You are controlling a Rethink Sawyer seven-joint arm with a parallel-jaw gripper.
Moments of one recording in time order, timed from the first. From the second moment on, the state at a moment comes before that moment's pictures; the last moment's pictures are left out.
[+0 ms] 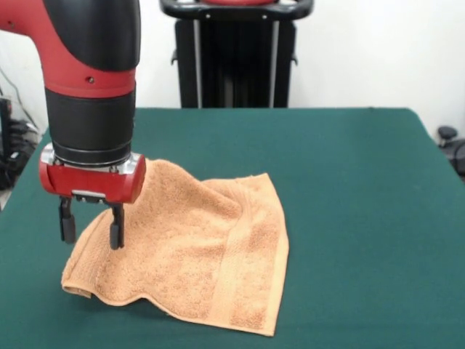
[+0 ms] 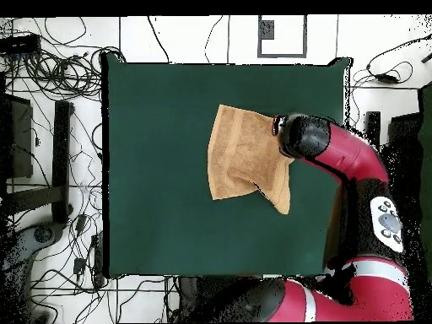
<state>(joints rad) -0.37 -0.40 -0.06 1.25 0.04 0.51 1.41</state>
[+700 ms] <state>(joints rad) -0.34 -0.41 -0.06 1.27 0.04 0.51 1.41</state>
